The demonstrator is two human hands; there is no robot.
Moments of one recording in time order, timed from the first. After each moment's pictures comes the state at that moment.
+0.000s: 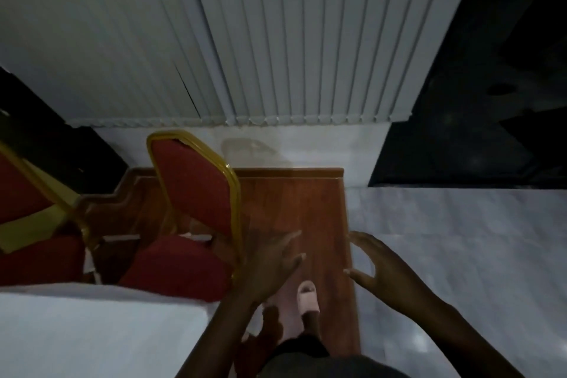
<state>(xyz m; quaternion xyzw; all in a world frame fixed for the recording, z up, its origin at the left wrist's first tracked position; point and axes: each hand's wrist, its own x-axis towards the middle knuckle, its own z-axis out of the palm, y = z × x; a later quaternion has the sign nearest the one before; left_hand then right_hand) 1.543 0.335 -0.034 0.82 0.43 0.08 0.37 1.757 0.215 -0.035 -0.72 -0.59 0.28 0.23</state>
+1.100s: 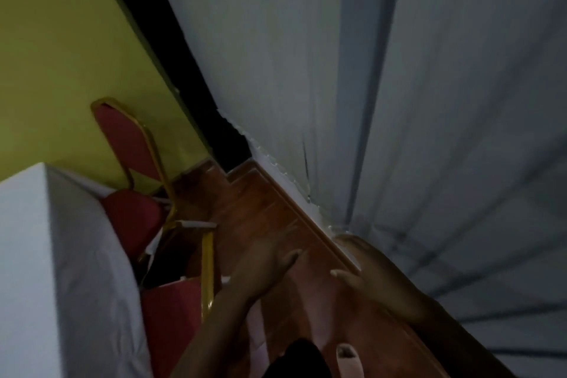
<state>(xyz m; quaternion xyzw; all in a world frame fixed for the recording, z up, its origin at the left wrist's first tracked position) 1.589 0.868 0.016 0.60 0.76 0.11 0.21 1.807 0.951 -0.024 -0.38 -0.84 0.37 0.11</state>
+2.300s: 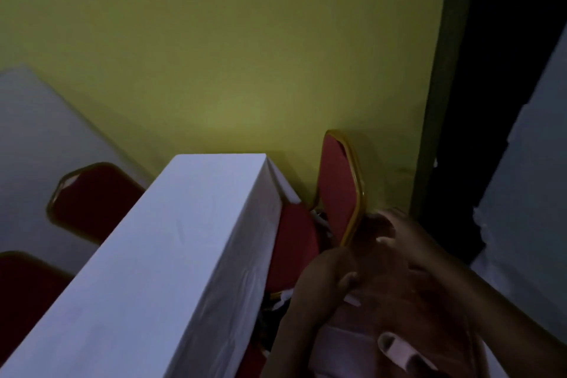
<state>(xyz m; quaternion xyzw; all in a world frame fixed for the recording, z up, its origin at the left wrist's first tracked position) 1.112 1.022 0.002 0.22 0.92 0.31 0.12 1.068 1.257 -0.062 -0.02 -0.92 0.38 0.02</state>
